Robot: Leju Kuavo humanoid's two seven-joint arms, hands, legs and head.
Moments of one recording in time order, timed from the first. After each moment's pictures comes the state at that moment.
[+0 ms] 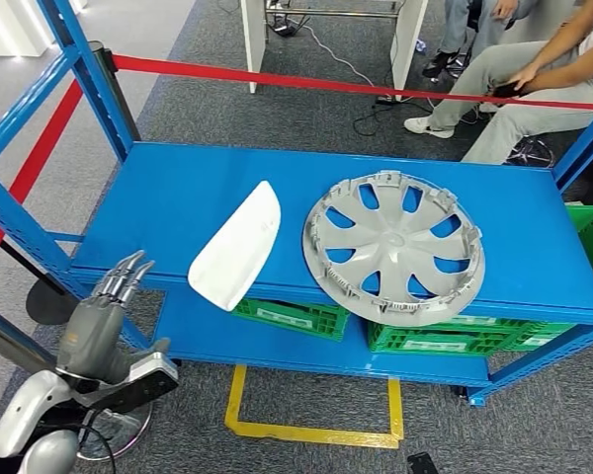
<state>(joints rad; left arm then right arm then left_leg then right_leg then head) 0.00 0.23 -0.31 -1.61 -1.07 0.16 -0.09 0.13 0.31 -0.90 -0.70 1.04 0.11 -0.15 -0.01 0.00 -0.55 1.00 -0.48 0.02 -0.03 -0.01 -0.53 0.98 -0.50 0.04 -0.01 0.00</state>
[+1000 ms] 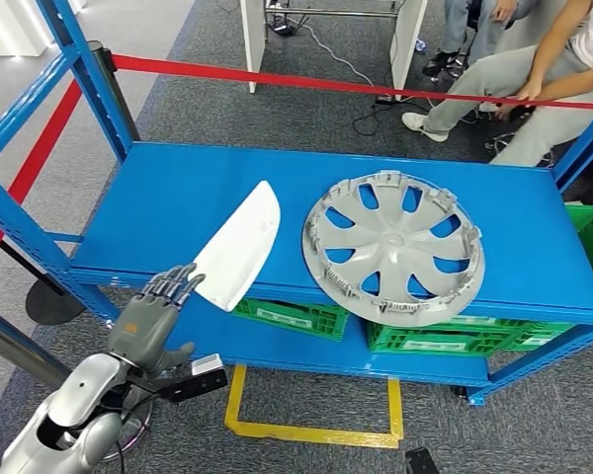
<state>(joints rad) -0.16 0.23 -0.51 -1.37 -1.27 0.14 0.02 0.12 0.29 -0.89 -0.67 1.03 0.09 -0.19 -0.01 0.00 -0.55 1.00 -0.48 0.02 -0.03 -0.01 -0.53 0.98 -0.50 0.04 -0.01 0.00</state>
